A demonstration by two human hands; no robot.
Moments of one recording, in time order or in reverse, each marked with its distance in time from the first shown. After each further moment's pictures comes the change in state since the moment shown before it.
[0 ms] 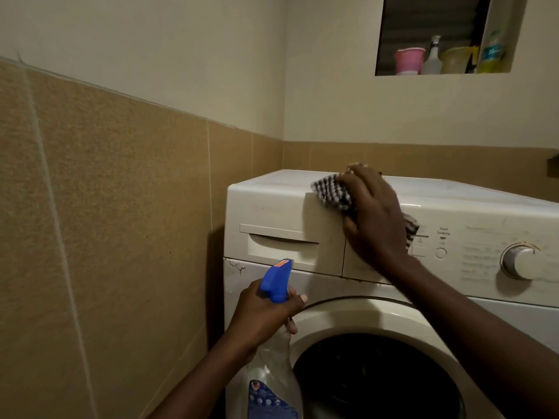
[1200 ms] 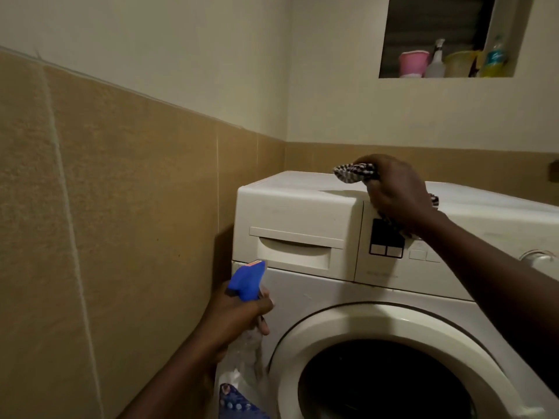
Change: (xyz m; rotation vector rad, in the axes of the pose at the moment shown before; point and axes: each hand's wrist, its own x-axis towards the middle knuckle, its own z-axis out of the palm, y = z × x) left_hand -0.004 -0.002 -0.055 -0.054 0.048 -0.103; right_hand 0.063 0.031 -0.005 0.078 -0.133 0.124
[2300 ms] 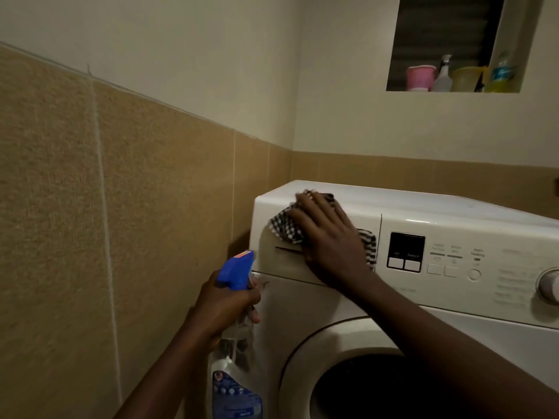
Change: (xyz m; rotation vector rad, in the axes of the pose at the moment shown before) left_hand 0.015 0.011 -0.039 -0.004 0.097 0.001; right_hand -0.058 -0.092 0.081 -0.265 -0.029 -0.379
